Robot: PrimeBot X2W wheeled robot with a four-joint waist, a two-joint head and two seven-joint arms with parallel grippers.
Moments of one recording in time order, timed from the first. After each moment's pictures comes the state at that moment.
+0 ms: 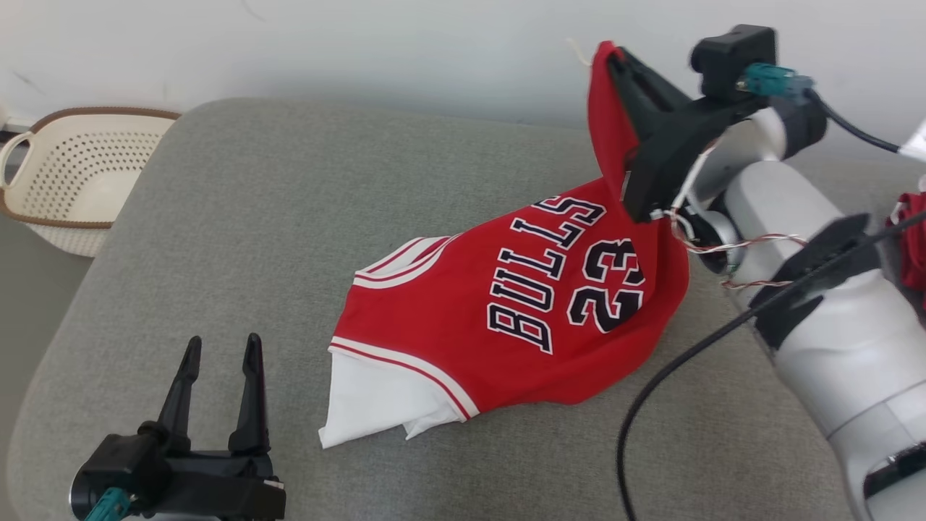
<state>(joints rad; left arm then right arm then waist) -0.20 0.05 0.01 0.06 -0.19 -0.04 -0.26 -1.10 -0.30 0.77 0.72 0.55 0.13 -0.04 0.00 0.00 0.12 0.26</state>
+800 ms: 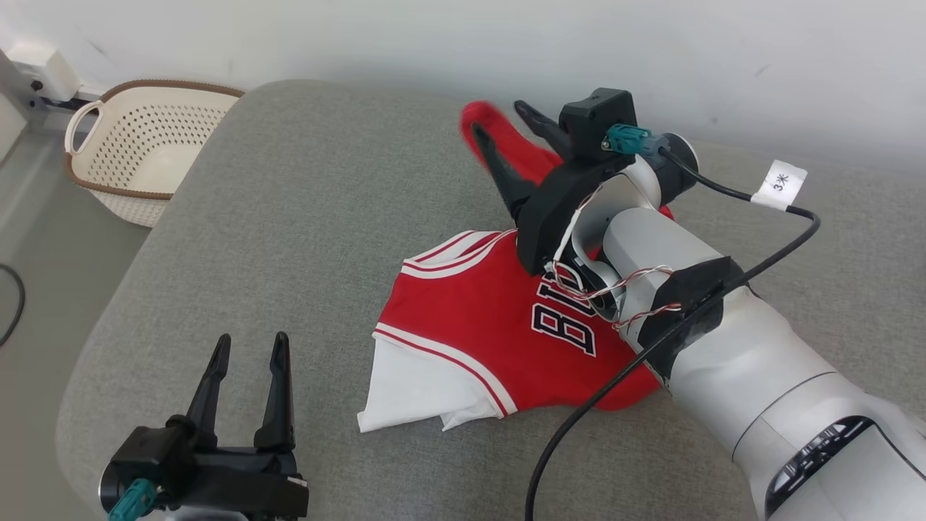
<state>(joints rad) -0.23 0.05 -0.06 0.09 -0.23 -0.02 -0.26 -1.18 -0.07 1.01 1.01 0.69 0.13 -0.21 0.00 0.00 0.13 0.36</state>
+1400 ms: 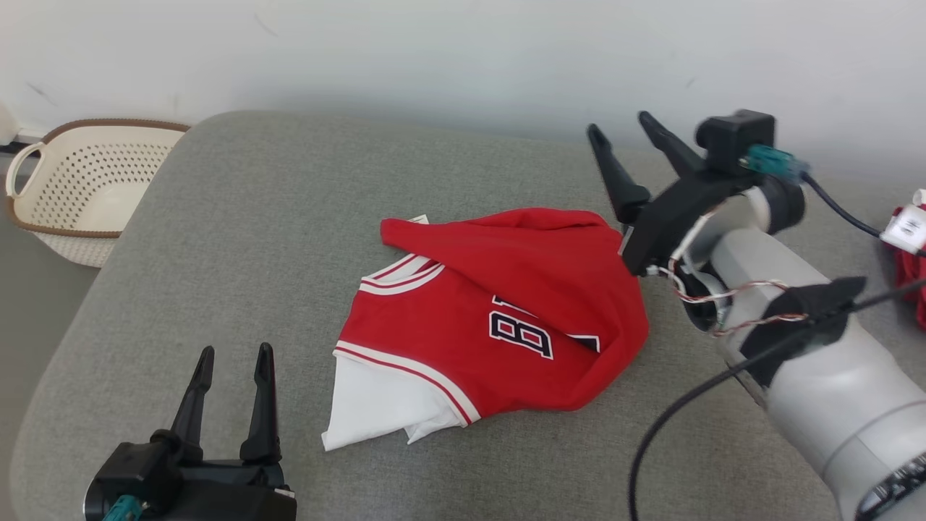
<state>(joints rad) -0.19 0.05 -0.03 0.06 -0.22 -0.02 -0.26 -1.08 -0.26 0.97 0.92 0.84 0.13 -0.26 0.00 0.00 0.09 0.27</state>
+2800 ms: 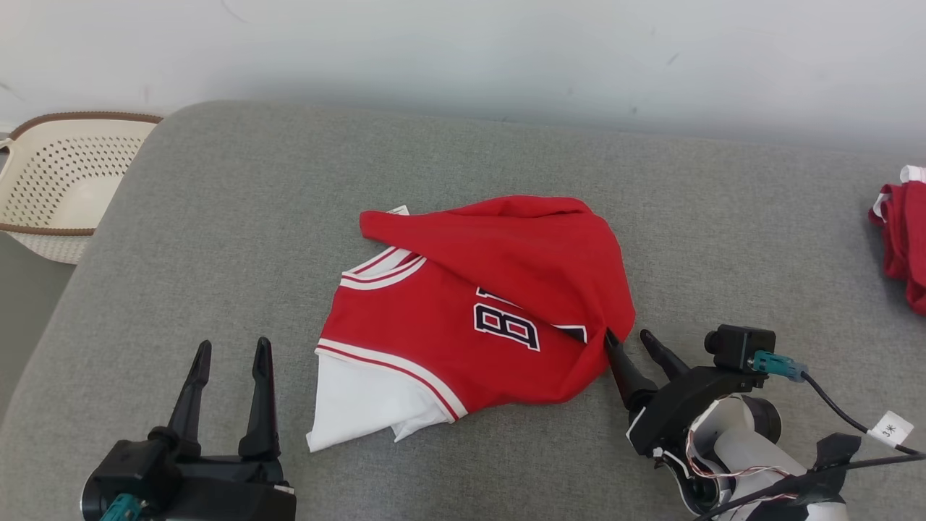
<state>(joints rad) -0.19 0.05 -0.02 0.04 -0.21 -0.01 -0.26 -0.58 -0.29 0.80 0.72 0.97 0.13 -0.21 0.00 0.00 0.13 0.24</state>
